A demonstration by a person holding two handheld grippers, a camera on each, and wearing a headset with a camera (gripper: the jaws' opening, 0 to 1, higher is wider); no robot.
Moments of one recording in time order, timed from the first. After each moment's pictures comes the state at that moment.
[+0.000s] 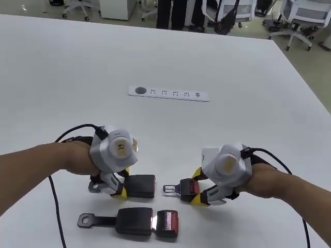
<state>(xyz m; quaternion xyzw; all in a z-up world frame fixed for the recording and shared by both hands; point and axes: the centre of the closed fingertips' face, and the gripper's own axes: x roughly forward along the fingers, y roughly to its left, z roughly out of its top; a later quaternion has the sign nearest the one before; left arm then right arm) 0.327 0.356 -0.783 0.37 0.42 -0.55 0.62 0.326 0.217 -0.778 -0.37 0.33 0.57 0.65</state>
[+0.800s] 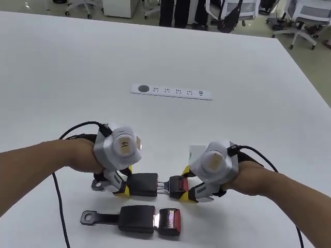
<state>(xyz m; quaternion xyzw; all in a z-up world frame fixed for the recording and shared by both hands) 0.325 0.354 -0.782 0.37 0.42 -0.55 0.62 0.328 0.252 -0.777 -0.36 0.32 0.58 0.65</state>
